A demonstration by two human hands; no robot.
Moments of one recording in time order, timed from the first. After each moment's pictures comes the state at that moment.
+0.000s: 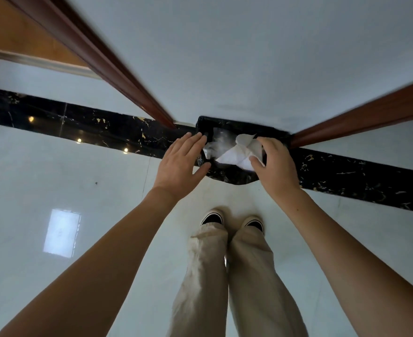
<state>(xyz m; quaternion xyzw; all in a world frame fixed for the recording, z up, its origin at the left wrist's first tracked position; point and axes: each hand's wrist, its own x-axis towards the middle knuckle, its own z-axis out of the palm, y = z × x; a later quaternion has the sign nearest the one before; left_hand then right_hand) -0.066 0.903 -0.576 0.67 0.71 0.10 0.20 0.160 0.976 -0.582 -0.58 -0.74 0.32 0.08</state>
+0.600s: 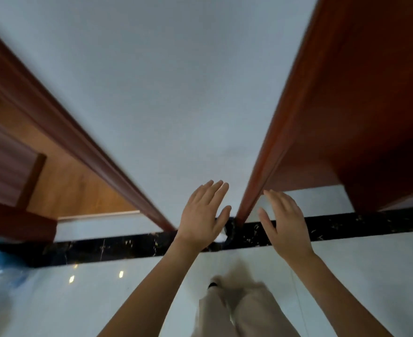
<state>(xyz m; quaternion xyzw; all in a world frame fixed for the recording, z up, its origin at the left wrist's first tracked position) 0.022 0.903 -0.049 0.81 0.53 0.23 0.13 0.244 0.883 -0.059 -0.64 -0.73 0.13 0.21</state>
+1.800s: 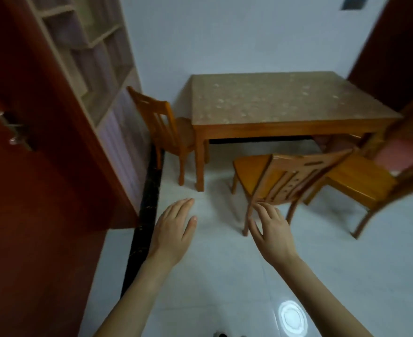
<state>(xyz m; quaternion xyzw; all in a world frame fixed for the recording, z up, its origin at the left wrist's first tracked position) 0.498 0.718 0.061 0.95 -0.11 0.11 0.27 0.503 0.463 0.045 -0.96 -0.07 -0.12 0.23</state>
